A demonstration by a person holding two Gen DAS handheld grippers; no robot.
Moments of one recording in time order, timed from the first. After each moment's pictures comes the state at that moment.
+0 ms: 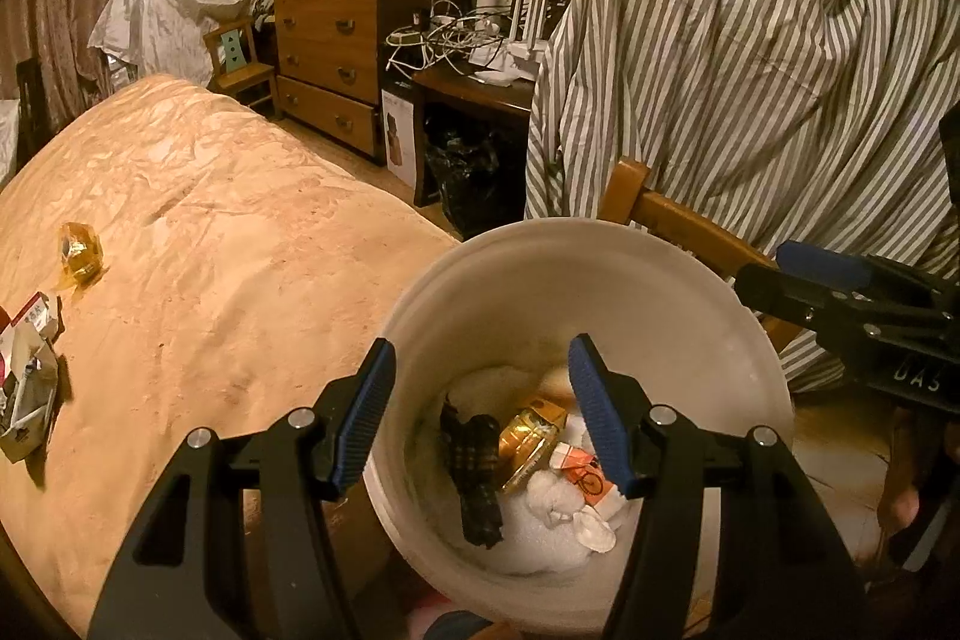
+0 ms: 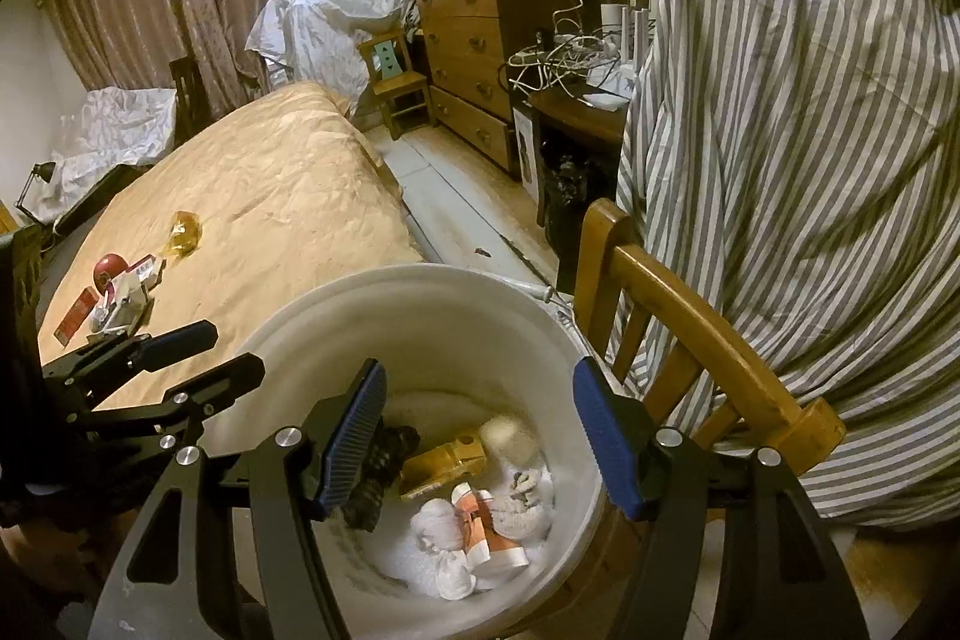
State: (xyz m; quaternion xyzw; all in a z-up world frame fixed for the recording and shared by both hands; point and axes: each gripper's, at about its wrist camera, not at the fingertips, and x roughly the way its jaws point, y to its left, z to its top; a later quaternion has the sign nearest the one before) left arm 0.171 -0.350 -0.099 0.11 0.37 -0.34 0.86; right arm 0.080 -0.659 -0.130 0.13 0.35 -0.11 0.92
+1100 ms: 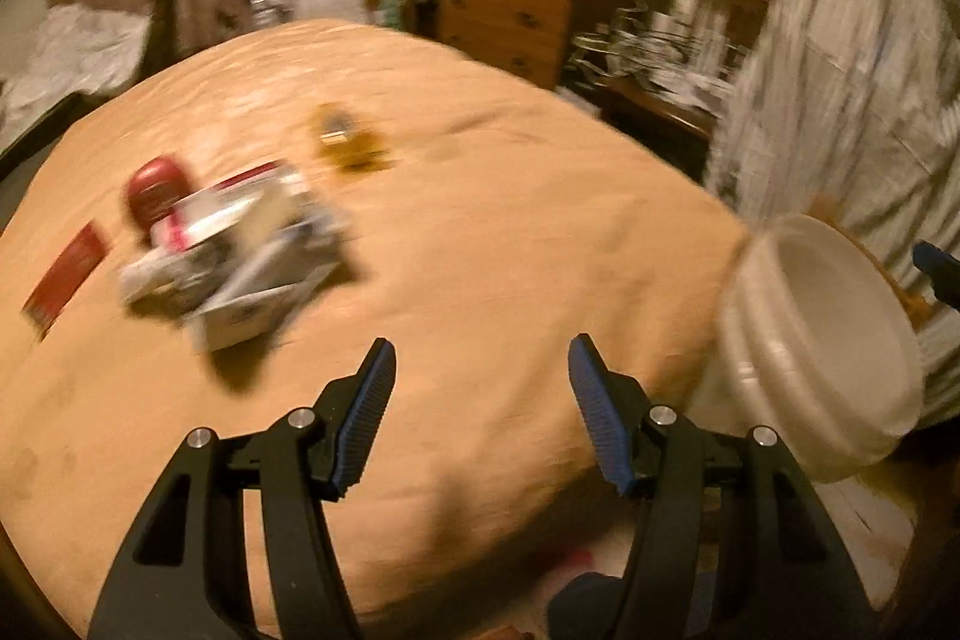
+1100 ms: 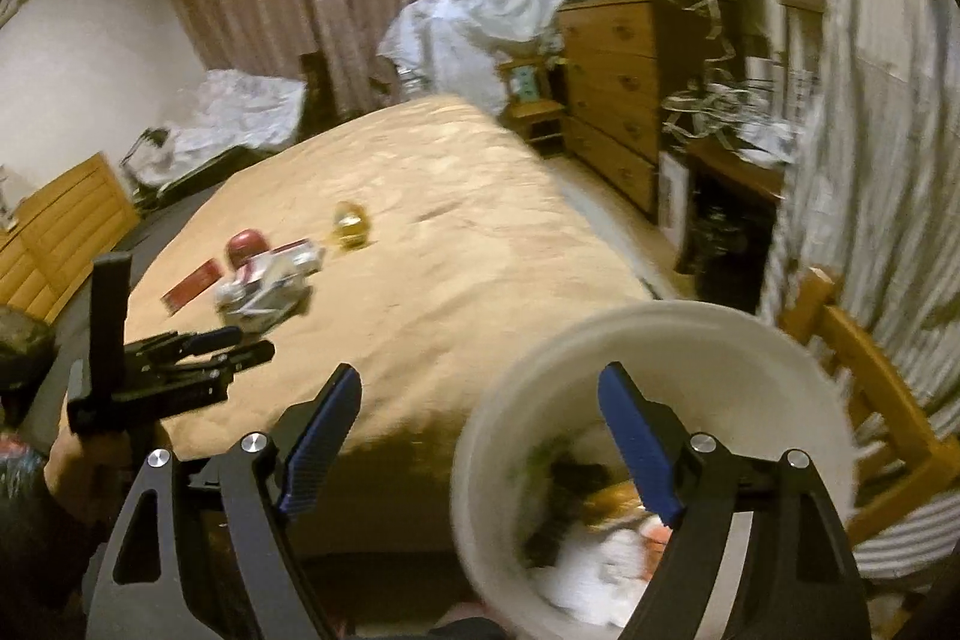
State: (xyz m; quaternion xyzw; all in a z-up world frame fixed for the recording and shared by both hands) left arm 0.224 -0.115 -0.109 0.05 0.38 -0.20 0.90; right arm 0.106 -0.507 -0.105 0.09 0.30 0.05 0.95
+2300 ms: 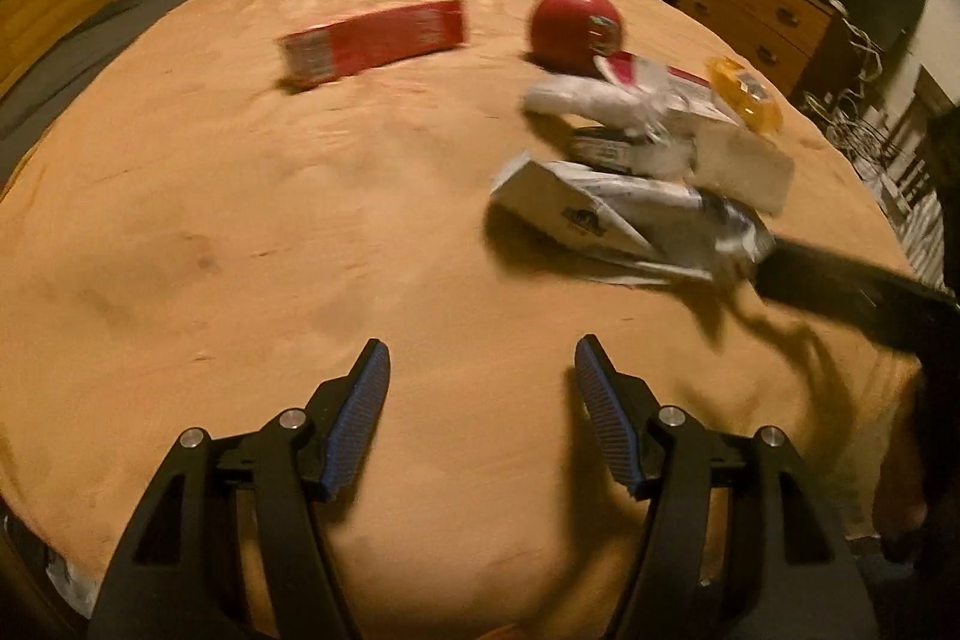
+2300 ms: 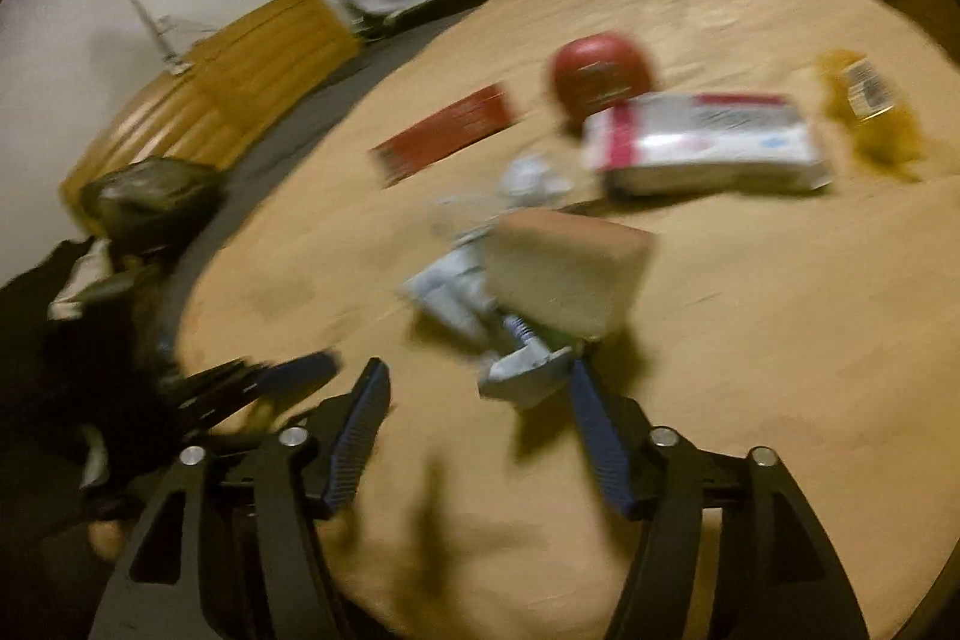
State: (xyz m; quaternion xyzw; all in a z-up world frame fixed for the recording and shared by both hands) left arm 0.228 0.125 -0.173 -0.08 0.44 0.00 0.89; right arm 0.344 -0.145 -0.196 0.07 0.43 0.39 0.81
